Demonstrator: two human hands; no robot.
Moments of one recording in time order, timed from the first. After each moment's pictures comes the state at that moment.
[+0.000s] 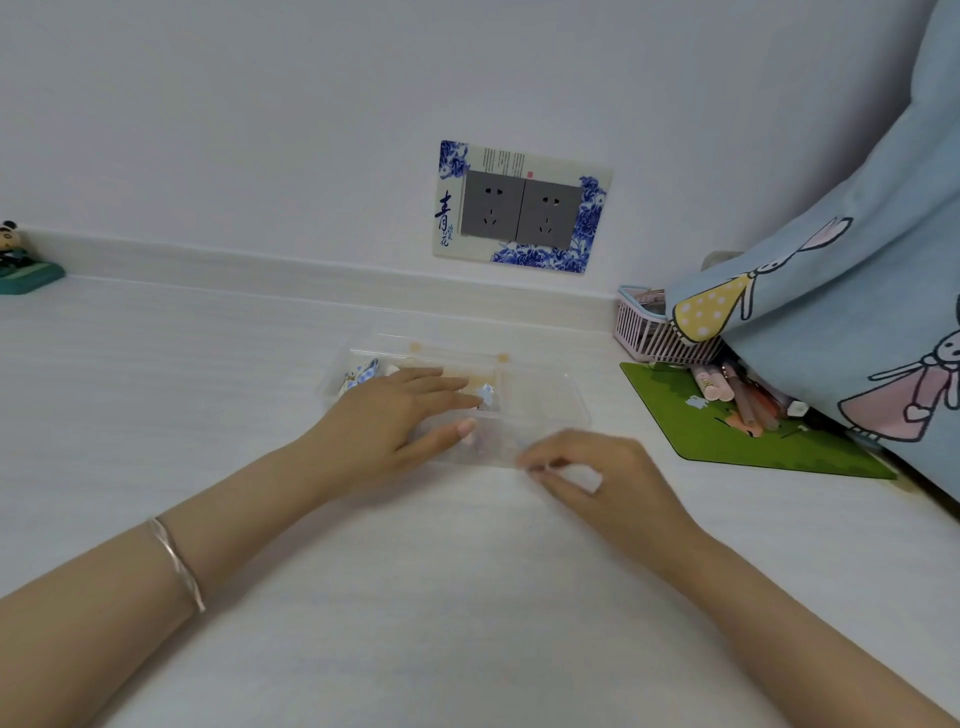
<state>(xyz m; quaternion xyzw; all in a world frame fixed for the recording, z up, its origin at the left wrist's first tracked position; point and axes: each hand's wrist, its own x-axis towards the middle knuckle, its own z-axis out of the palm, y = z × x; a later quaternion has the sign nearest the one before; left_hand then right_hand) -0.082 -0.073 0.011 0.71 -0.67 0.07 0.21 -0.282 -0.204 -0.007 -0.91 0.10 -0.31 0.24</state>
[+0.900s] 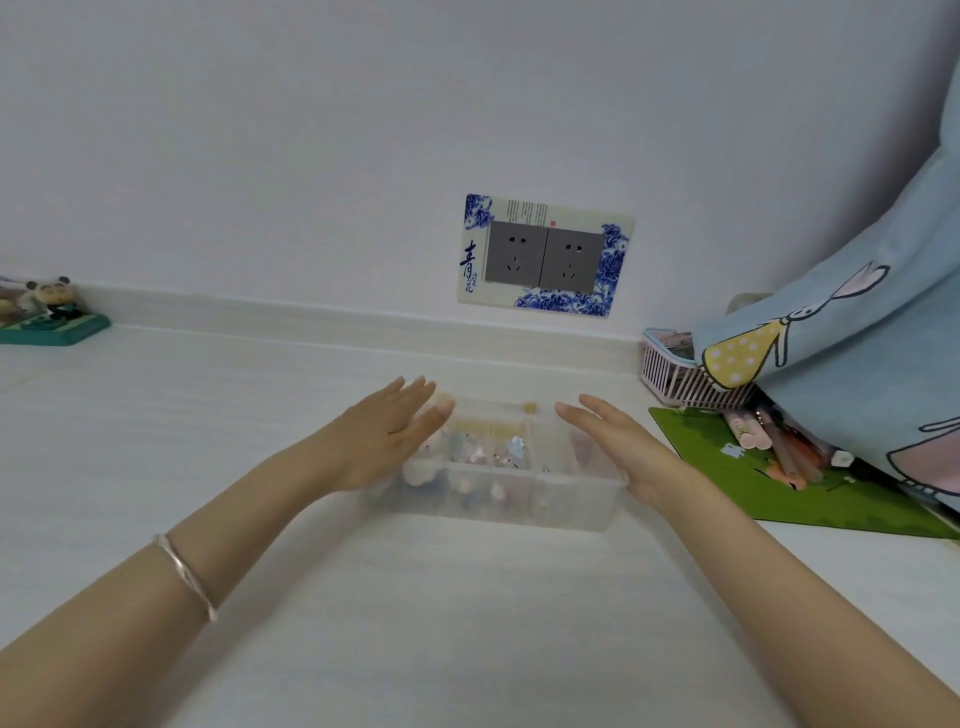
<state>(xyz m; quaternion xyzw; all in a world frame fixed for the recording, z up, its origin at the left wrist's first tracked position) -0.024 -0.084 0.019 0.80 -0.55 -0.10 0.23 -0.209 -0.280 0.014 -0.72 0.36 -0.20 0.56</state>
